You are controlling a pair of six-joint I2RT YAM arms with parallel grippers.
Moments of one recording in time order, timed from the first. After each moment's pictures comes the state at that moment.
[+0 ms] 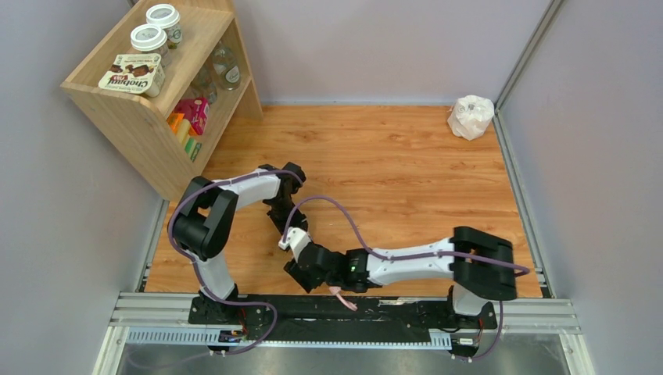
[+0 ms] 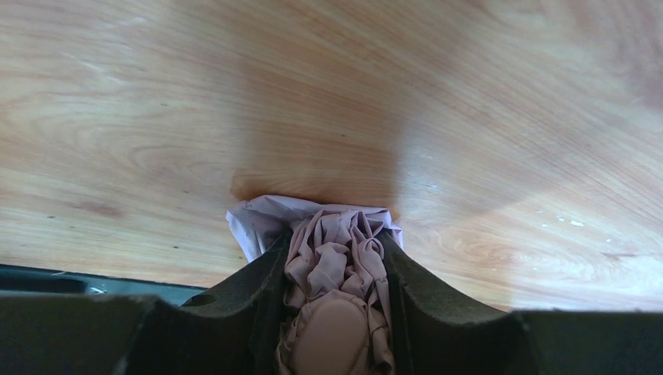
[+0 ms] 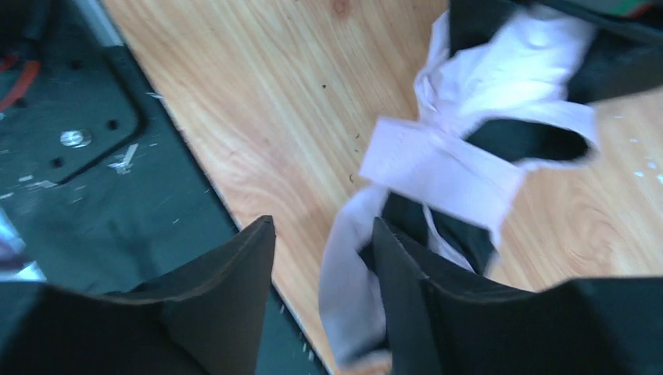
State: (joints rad) left arm -0.50 1.79 1.05 -0.89 0.20 -1.10; right arm 1.40 1.73 0.95 0.02 0.26 0.32
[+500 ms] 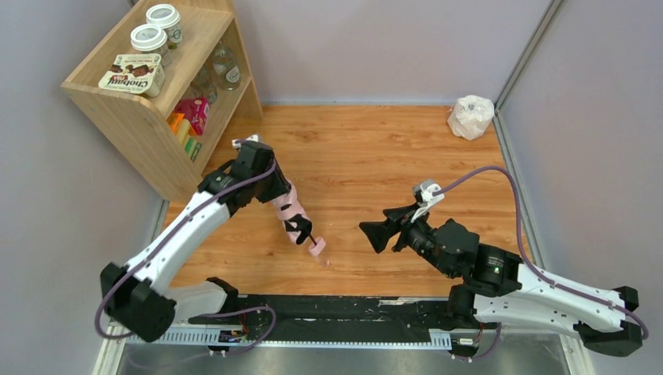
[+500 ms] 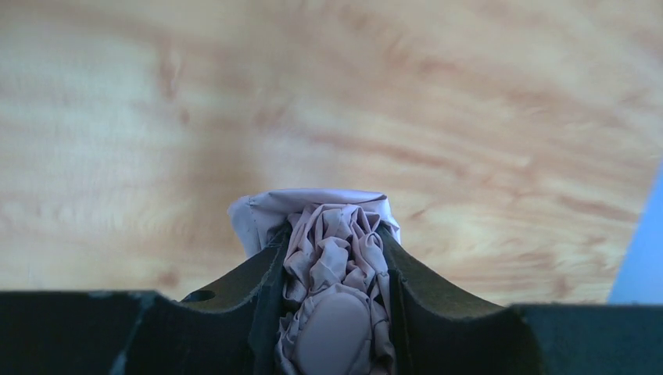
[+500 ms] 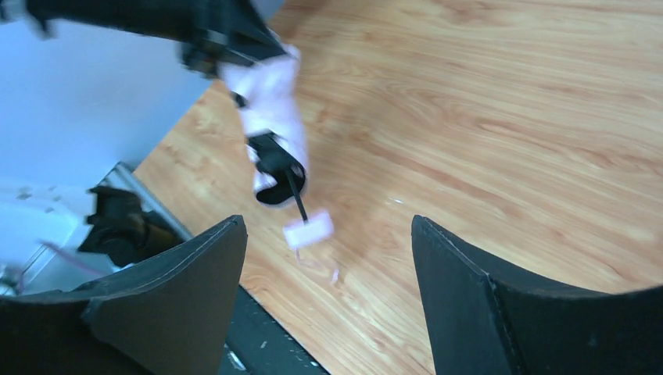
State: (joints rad) left arm -0.49 1.27 1.10 -0.82 -0.10 -0.88; right arm 1.26 0.66 0.73 -0.22 0.46 0.46
